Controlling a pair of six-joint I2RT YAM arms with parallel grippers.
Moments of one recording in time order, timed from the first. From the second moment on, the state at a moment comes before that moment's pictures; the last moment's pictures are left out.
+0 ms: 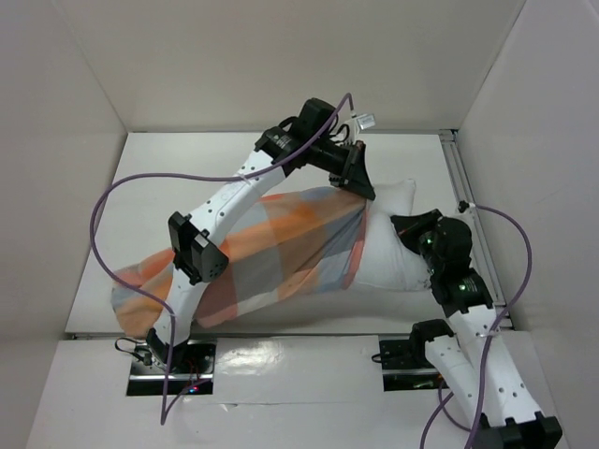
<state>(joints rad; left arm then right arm) -0.71 2.18 2.45 -0.85 0.83 -0.47 0.15 0.62 0.59 -0.29 0.01 1.01</state>
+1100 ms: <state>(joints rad) -0.65 2.17 2.36 -0.81 0.65 -0.39 0.26 1.09 0.46 0.25 -0.05 1.14</state>
